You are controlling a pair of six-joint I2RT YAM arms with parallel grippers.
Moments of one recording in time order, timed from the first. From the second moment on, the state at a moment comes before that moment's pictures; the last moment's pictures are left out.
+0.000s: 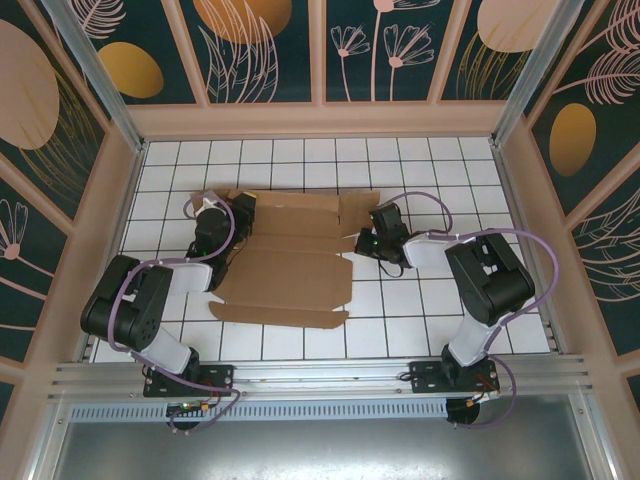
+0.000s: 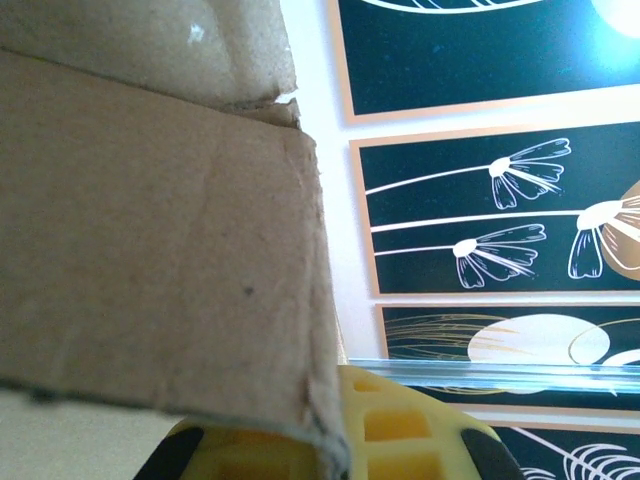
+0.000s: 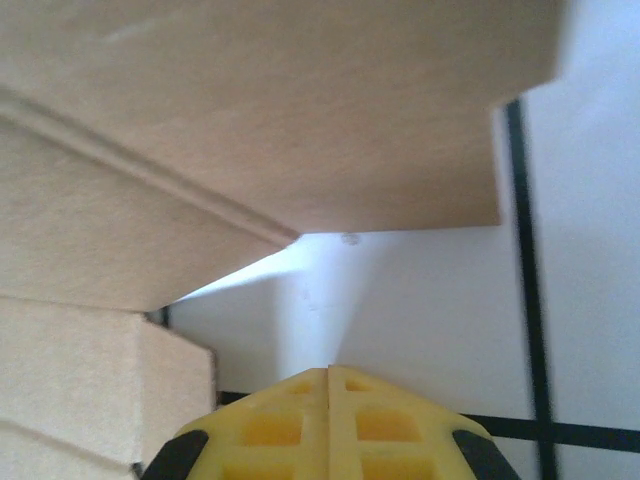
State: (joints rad) left arm -0.31 1.58 0.52 0.91 0.07 -1.45; right arm 0.50 1.72 0.78 0.05 -0.11 0.66
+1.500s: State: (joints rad) left arm -0.31 1.54 0.49 0.89 0.04 -1.44; right arm 0.55 1.26 0.66 0.20 -0.26 0.51
